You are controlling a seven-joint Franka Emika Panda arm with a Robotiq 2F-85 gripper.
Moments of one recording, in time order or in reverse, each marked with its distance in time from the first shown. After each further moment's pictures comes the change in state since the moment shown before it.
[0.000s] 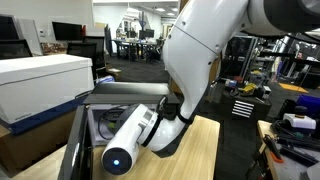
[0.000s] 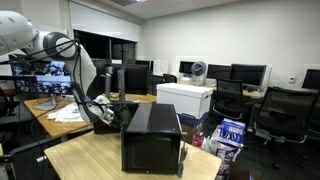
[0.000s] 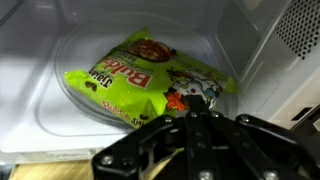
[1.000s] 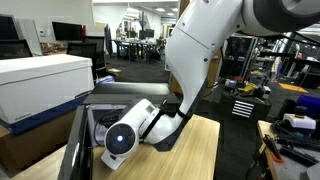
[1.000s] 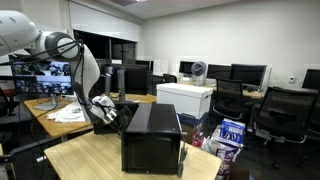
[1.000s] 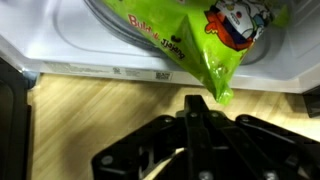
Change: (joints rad) arm -0.071 0.002 0.020 0.006 0.115 0.347 -0.213
